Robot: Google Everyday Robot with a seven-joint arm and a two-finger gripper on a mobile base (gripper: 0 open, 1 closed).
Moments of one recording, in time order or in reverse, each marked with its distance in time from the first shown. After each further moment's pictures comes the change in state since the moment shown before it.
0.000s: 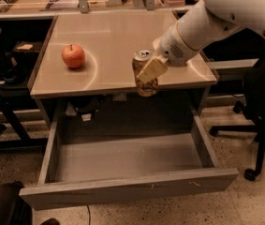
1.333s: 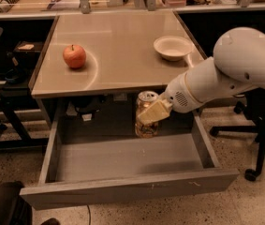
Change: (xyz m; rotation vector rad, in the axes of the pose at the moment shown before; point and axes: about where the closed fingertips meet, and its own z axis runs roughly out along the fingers) arm 0.076 0.075 0.034 -0.104 -0.031 0.267
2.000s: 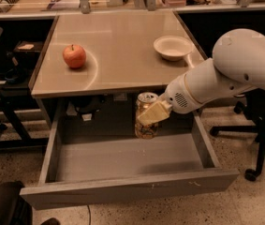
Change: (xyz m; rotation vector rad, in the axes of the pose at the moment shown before) arm 0.002 0.002 0.001 -0.002 0.007 -0.002
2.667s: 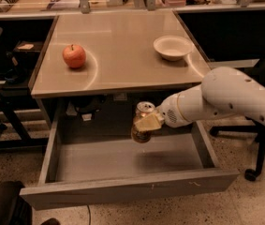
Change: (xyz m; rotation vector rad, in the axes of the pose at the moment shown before) arm 0.024 -0.030 0.058 0.056 -0.100 0.095
